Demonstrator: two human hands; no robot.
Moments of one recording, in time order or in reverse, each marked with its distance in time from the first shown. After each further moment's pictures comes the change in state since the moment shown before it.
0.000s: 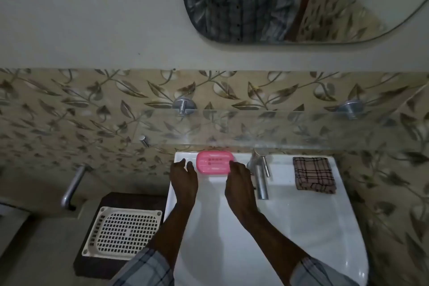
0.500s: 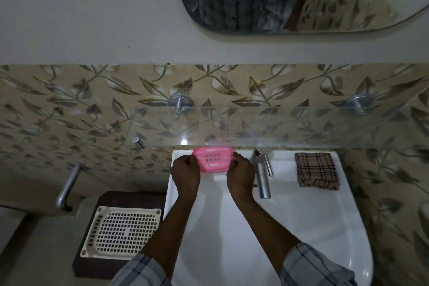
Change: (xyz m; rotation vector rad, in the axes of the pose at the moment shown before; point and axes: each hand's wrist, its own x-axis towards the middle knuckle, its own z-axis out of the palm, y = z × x) left_hand 0.012 0.012 0.007 0.043 -0.086 -0.007; right_hand 0.042 -0.005 0.020 0.268 0.157 0.419
